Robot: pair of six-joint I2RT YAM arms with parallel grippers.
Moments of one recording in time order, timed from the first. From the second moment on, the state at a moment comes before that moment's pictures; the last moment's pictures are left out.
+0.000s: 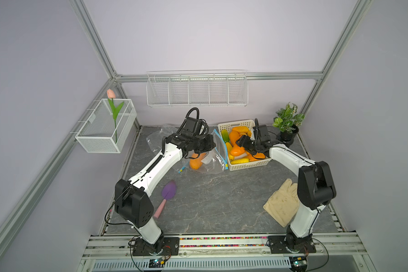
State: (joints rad) left arm -0.55 1.66 1.58 -0.67 0.34 -0.63; right arm 0.33 1.80 1.36 -0.28 -0.21 0.75
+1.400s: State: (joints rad) left arm -0.50 1.58 1.65 -0.69 0.37 -0.65; right arm 0.63 1.56 1.15 0.23 -0.15 0.39
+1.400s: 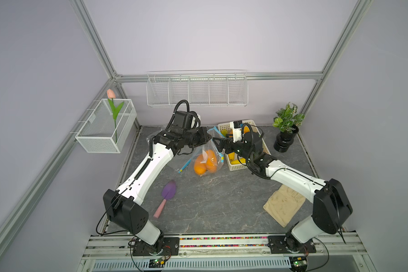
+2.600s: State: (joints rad) left arm -0.45 1.48 1.50 -0.64 0.40 -0.61; right arm 0.39 2.37 2.06 -0.64 0.12 0.30
